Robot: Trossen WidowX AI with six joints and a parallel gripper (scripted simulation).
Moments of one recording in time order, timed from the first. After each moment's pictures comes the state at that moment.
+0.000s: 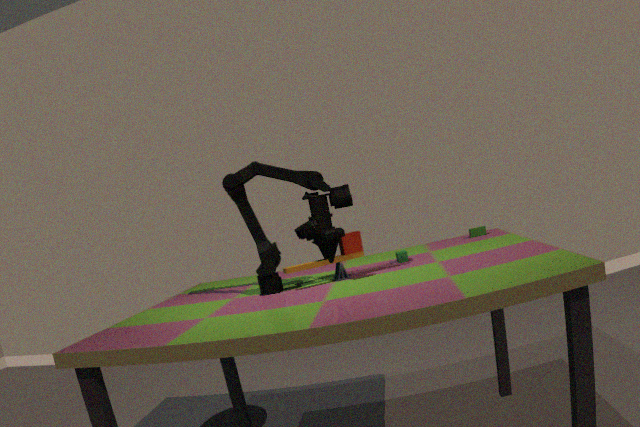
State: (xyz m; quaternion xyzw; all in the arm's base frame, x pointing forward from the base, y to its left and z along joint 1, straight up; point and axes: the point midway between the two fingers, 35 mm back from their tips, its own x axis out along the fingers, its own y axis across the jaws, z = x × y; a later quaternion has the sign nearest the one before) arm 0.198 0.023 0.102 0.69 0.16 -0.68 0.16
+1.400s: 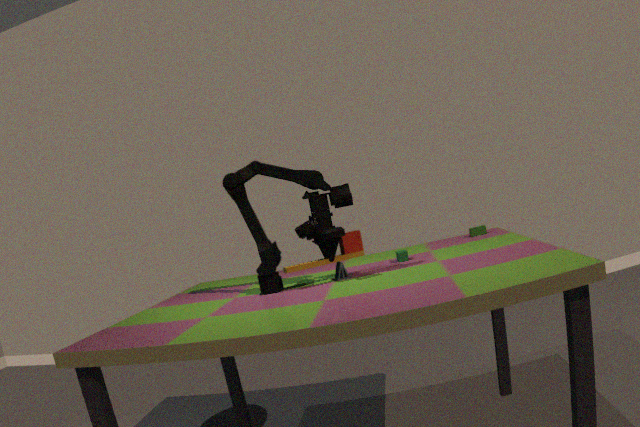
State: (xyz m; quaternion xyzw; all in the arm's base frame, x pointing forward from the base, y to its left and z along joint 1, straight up) arm 0.198 0.023 0.102 0.69 0.16 -0.68 0.16
